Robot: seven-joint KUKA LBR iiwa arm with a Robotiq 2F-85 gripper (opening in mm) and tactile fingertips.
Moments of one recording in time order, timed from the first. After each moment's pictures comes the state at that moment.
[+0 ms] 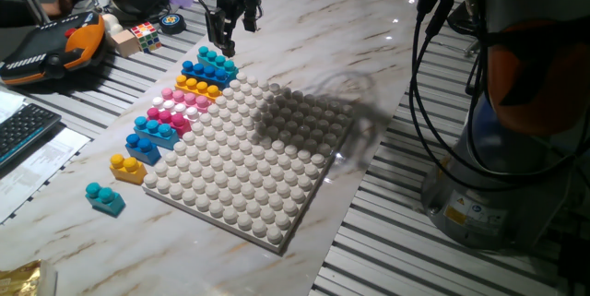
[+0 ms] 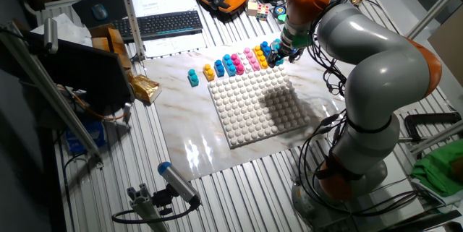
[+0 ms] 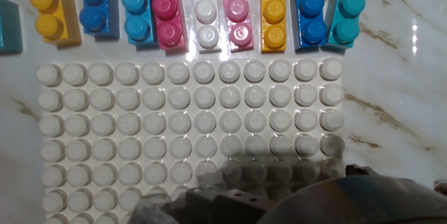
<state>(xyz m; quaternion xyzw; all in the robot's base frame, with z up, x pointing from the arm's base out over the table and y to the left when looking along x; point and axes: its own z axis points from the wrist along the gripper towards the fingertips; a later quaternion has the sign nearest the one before) 0.515 0.001 0.236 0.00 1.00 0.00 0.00</state>
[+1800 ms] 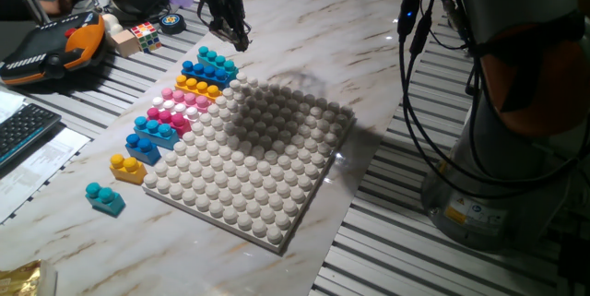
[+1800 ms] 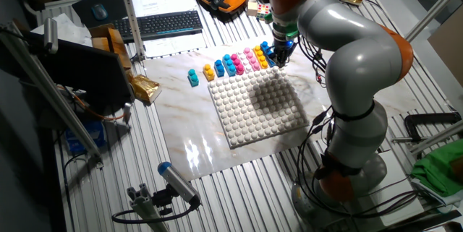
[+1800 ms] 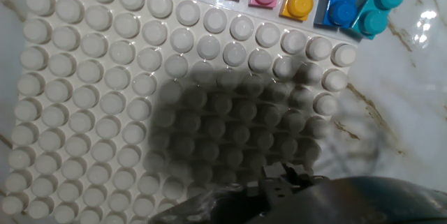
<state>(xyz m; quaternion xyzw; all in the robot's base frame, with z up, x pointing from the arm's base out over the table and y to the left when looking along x) 0.514 0.001 0.236 -0.14 0.98 -0.04 -0.11</state>
